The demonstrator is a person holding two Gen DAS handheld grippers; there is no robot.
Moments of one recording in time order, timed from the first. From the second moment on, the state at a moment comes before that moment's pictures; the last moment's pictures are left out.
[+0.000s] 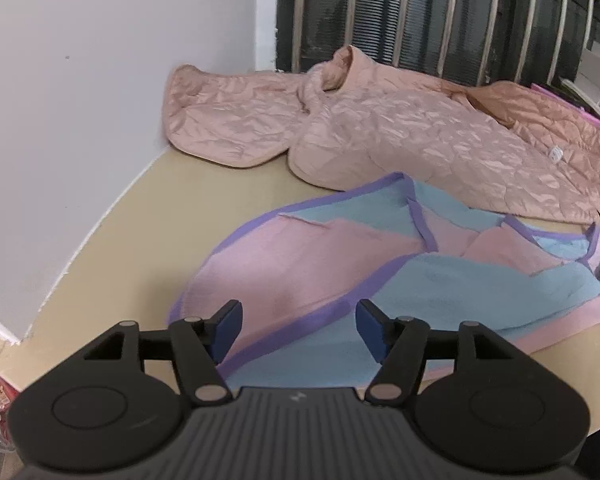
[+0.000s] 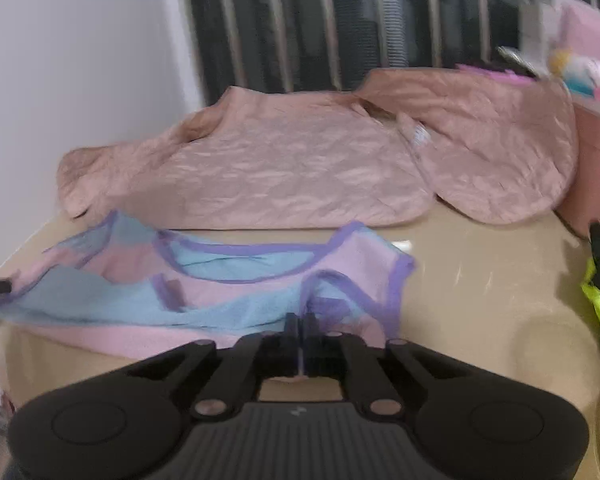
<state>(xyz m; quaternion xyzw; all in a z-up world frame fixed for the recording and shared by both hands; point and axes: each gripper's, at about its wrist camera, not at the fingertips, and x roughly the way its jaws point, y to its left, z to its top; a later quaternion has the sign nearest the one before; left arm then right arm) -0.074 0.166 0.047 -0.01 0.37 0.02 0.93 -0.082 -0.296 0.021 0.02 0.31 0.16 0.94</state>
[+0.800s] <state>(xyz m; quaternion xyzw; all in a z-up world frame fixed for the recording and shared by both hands) -0.047 0.142 0.054 -0.03 0.37 -0.04 0.93 -0.166 -0.344 0.046 0.04 0.28 0.18 0.94</state>
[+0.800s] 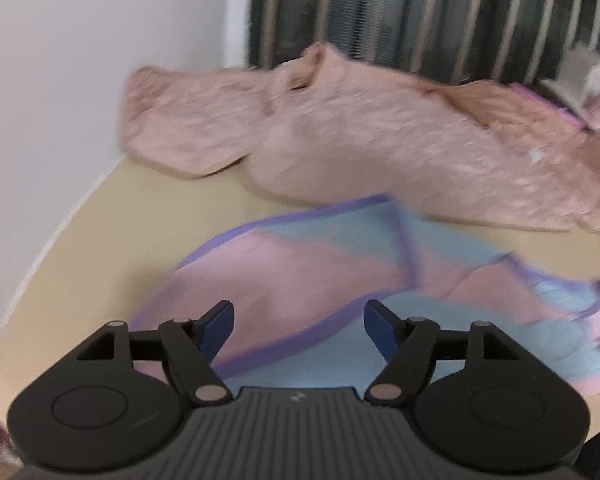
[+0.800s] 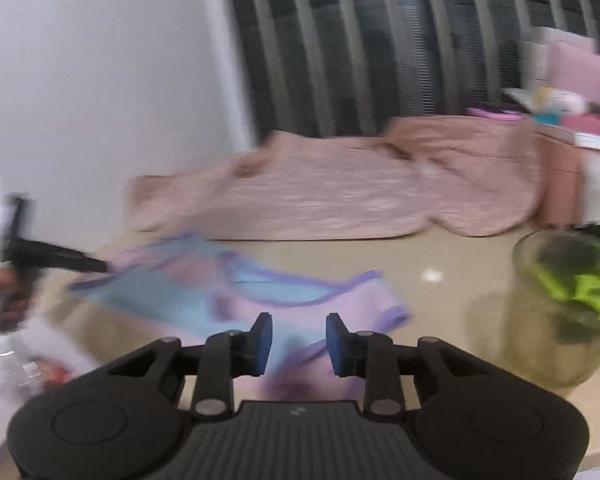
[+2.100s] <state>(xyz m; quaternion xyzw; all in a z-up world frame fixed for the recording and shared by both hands) -0.045 0.110 0.035 -0.04 0.39 -0.15 0.91 -0.109 -0.231 0.005 -0.06 0.33 0.19 0.92</state>
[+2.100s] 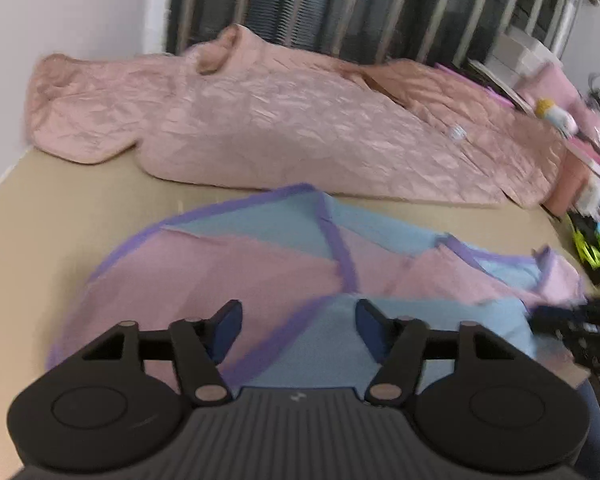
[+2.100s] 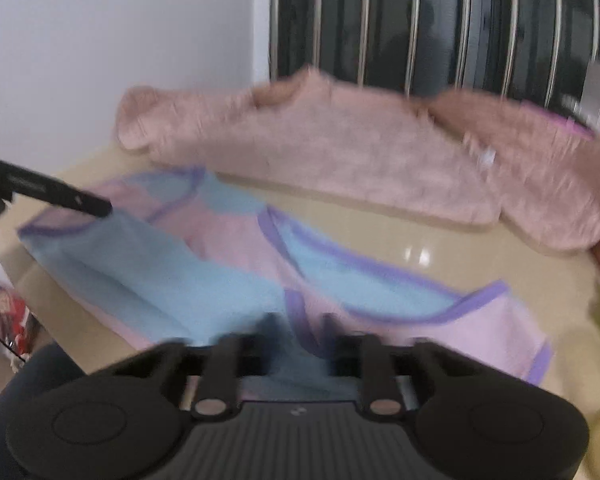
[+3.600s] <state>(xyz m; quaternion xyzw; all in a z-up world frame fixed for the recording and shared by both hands) -0.038 0.111 0.067 -0.07 0.35 -0.12 0.93 -0.107 -0.241 0.047 -0.03 0.29 0.23 0.93</state>
